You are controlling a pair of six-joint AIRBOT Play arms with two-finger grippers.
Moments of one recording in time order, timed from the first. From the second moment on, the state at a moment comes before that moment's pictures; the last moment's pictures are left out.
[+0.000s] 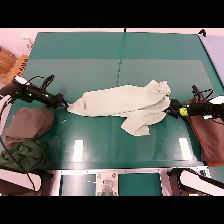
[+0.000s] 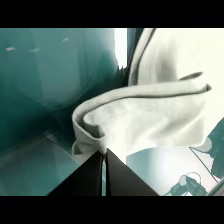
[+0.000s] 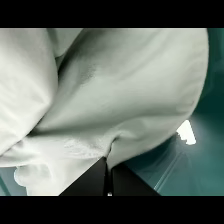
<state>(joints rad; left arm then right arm) 0.19 -1.66 1.17 0.86 -1.28 -1.03 -0.37 -1.23 0.75 -0.90 1.05 1.41</state>
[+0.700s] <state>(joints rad) 0.19 -1.65 1.17 0.94 -1.24 -1.09 -0.37 -1.22 0.81 -0.90 1.08 1.38</state>
